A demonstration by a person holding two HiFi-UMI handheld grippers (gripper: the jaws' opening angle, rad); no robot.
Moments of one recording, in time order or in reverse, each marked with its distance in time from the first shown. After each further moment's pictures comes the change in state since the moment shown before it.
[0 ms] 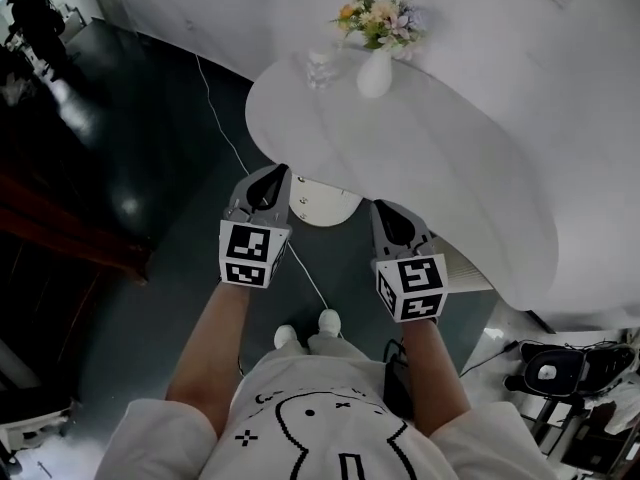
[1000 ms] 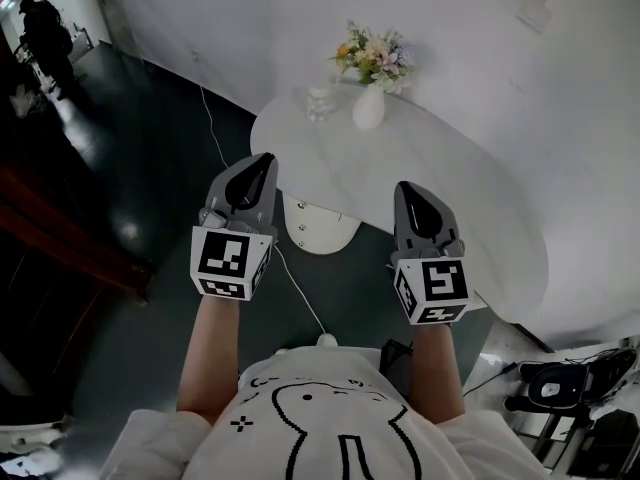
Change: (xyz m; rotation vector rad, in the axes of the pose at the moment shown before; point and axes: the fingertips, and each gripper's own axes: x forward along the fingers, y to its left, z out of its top) left arm -0.061 0.021 0.127 0.082 -0.217 0.048; right arm -0.059 -0.021 0.123 -0.123 -0.273 -0.125
